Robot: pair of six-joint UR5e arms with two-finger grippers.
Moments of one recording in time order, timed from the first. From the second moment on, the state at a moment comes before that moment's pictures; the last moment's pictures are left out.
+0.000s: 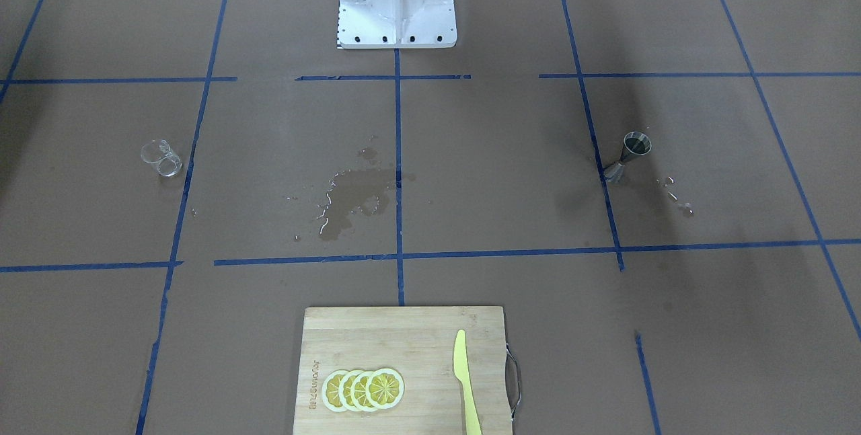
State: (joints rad) left arm -1.57 -1.52 -1.59 -1.64 -2.41 0.02; right arm 1.63 -1.56 1.45 -1.35 2.43 0.00
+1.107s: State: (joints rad) left arm -1.57 -1.53 -1.60 -1.65 -2.41 0.02; right arm 1.61 -1.54 1.45 -1.32 2.42 0.01
